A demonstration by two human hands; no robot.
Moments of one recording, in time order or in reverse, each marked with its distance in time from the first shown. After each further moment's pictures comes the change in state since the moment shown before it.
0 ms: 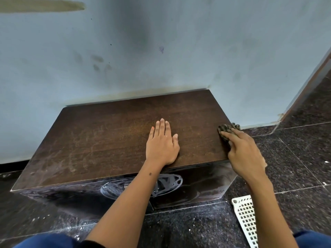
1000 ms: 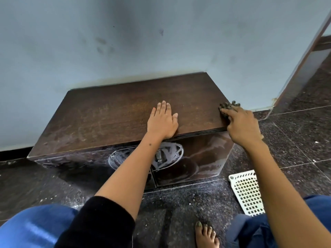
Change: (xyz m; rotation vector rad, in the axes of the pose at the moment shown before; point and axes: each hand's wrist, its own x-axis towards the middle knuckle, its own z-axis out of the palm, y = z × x) left_hand -0.026 -0.002 -0.016 -0.007 -0.092 0.049; right_hand -0.021 -0.006 -0.014 -0.170 -0.032 -0.009
